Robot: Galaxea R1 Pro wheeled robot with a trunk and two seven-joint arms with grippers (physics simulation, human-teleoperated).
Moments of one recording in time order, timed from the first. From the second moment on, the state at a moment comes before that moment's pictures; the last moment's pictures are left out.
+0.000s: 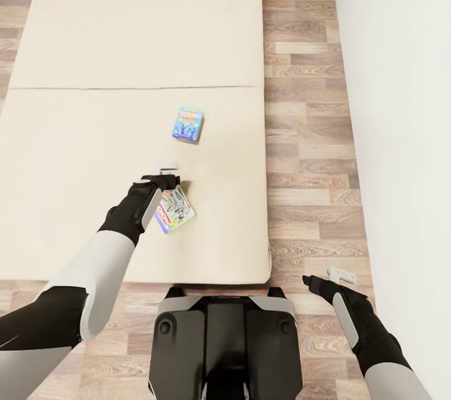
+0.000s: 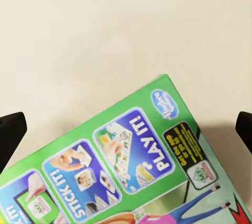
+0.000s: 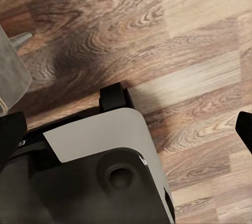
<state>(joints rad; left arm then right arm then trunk) -1.15 -0.06 -0.02 -0.68 0.01 0.42 0.14 -0.52 -0.05 -0.21 -0.92 -0.20 0.50 -0.05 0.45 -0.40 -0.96</state>
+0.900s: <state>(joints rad) -1.15 -0.07 -0.02 -0.68 0.01 0.42 0.14 -0.52 -0.05 -0.21 -0.92 -0.20 0.50 -0.05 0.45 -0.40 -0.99</state>
